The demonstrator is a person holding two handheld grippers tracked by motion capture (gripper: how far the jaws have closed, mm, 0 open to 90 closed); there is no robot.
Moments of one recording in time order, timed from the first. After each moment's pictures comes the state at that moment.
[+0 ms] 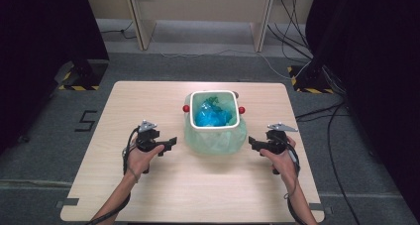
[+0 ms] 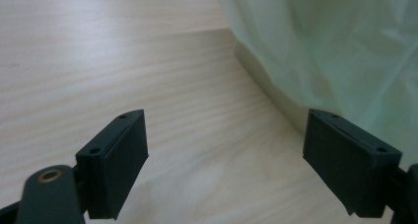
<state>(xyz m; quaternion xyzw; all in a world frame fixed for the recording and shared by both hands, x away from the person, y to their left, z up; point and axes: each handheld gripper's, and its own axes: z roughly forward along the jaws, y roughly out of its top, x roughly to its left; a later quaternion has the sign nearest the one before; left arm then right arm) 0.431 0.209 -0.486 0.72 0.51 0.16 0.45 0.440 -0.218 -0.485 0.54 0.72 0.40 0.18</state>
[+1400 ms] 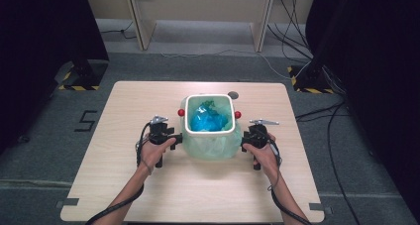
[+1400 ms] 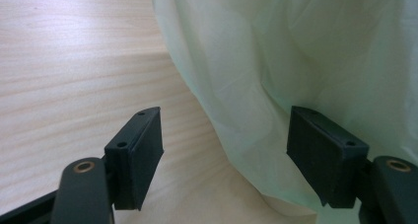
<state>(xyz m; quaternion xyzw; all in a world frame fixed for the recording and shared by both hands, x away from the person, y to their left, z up) 0.447 0.183 -0.489 0.71 0.52 0.11 0.46 0.462 -0.168 -0.497 0.54 0.72 0.42 0.09</state>
